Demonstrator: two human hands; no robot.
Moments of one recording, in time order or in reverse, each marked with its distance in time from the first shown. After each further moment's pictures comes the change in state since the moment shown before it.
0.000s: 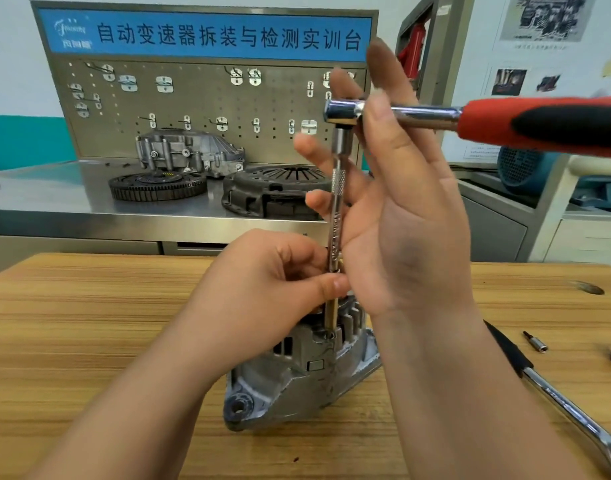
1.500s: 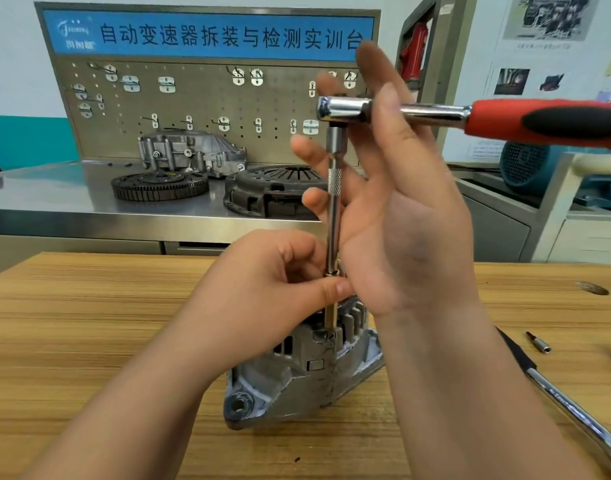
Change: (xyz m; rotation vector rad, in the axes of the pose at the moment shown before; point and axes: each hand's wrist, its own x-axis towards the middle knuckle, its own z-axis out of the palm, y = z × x) left_hand 0.001 -0.002 -0.001 0.022 -0.018 0.076; right_hand 0.001 -0.001 0.000 0.027 -0.021 0.042
